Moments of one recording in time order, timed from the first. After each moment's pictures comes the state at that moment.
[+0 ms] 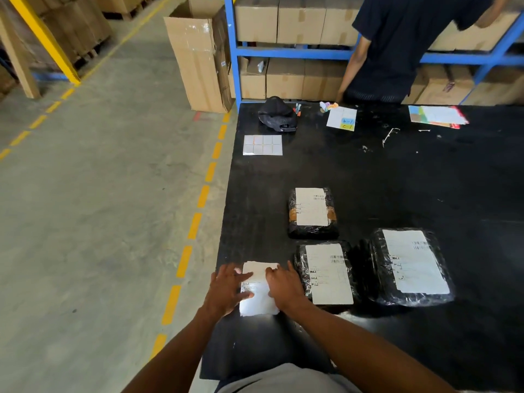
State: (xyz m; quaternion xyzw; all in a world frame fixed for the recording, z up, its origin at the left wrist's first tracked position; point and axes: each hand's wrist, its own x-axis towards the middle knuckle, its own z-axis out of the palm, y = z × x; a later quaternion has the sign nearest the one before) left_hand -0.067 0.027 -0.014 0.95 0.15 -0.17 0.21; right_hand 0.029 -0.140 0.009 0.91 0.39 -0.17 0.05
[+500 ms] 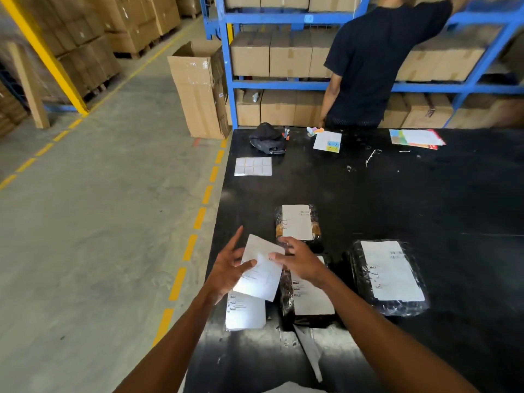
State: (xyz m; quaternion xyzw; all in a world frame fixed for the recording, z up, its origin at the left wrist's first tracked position) left_hand -0.012 -0.015 0.096 0.70 0.17 0.02 0.69; right_hand 0.104 -0.200 0.107 0.77 0.14 -0.35 -0.51
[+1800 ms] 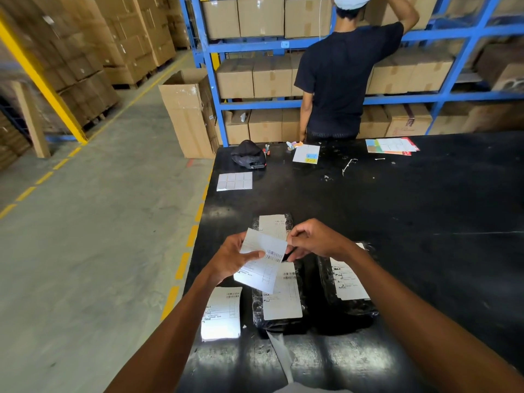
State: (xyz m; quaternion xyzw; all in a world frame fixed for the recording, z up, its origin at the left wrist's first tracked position) left_hand 0.046 -0.097 0.164 0.80 0.11 -0.03 0.59; right_hand 0.168 -0.312 0.192 0.76 0.25 -0.37 -0.47
